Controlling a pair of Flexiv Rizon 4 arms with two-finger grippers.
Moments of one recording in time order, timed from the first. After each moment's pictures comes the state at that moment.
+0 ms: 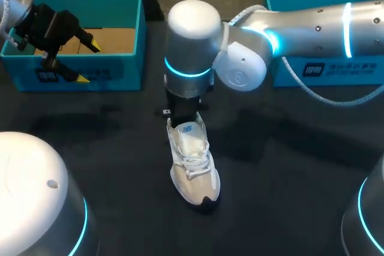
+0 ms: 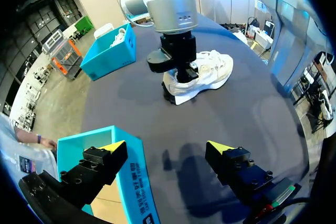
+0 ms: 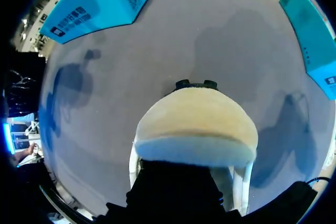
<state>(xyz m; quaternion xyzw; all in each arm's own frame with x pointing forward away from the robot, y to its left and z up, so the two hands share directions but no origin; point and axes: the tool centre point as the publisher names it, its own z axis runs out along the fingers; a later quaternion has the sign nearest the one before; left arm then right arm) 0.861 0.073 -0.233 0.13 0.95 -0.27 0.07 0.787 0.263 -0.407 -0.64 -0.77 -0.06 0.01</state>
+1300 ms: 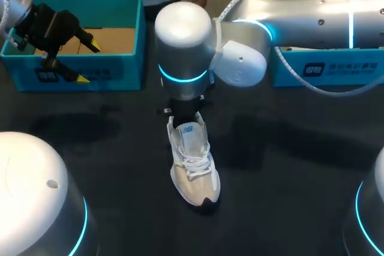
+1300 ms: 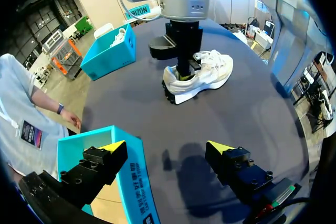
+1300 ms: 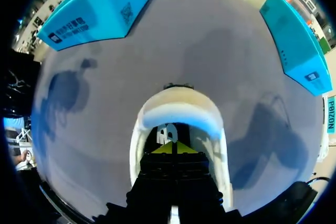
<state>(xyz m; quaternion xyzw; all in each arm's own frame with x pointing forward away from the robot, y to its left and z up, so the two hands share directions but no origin) 0.861 0.073 -0.233 0.13 0.95 -0.27 0.07 0.787 0.248 -0.380 -0.65 -0.75 -0.06 -0.05</state>
